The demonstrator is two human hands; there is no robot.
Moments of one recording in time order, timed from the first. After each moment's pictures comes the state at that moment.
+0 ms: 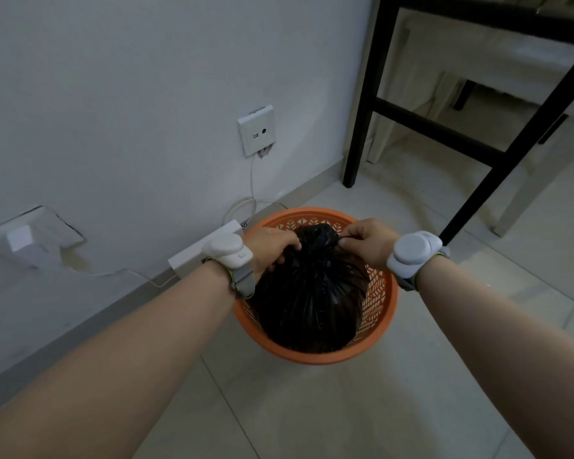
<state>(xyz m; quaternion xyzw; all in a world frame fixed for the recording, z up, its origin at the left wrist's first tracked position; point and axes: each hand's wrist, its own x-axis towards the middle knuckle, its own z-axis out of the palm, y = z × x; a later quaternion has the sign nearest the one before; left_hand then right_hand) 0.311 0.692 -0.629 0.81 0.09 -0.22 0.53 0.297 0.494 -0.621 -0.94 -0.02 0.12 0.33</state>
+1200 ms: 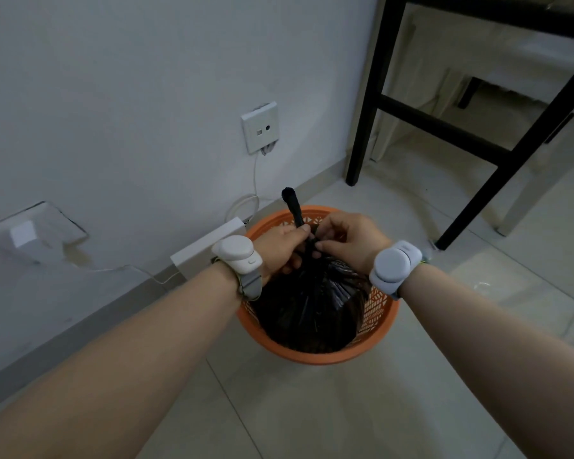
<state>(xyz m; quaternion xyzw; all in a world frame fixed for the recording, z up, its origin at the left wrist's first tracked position) 0.305 0.685 -0.633 0.73 0.01 -0.27 0.63 0.293 0.519 -0.624 -0.90 -0.12 0.04 0.41</state>
